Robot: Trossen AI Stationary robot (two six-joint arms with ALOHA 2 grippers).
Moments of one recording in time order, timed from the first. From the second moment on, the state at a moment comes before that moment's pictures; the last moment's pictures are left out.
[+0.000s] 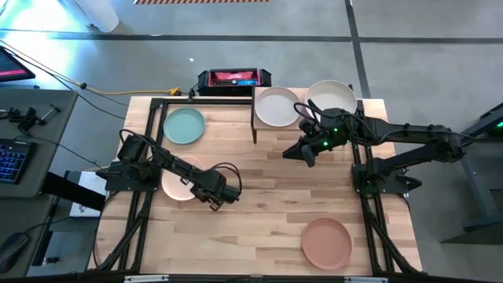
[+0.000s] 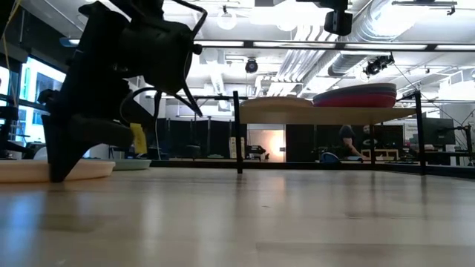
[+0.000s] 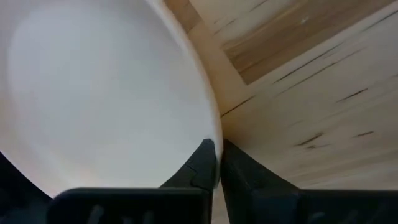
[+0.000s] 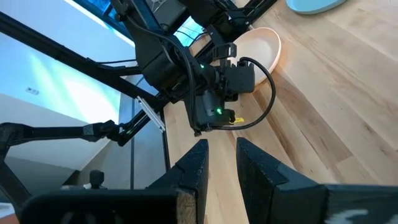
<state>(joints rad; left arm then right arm) -0.27 1.91 1.11 -1.11 0.00 -1.17 -0.10 1.12 1.07 -0.39 -0.29 0.72</state>
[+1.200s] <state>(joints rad) -0.31 1.88 1.50 -1.51 -0.34 -0.51 -0.11 1.12 1.07 -0.36 -0.20 0.75</state>
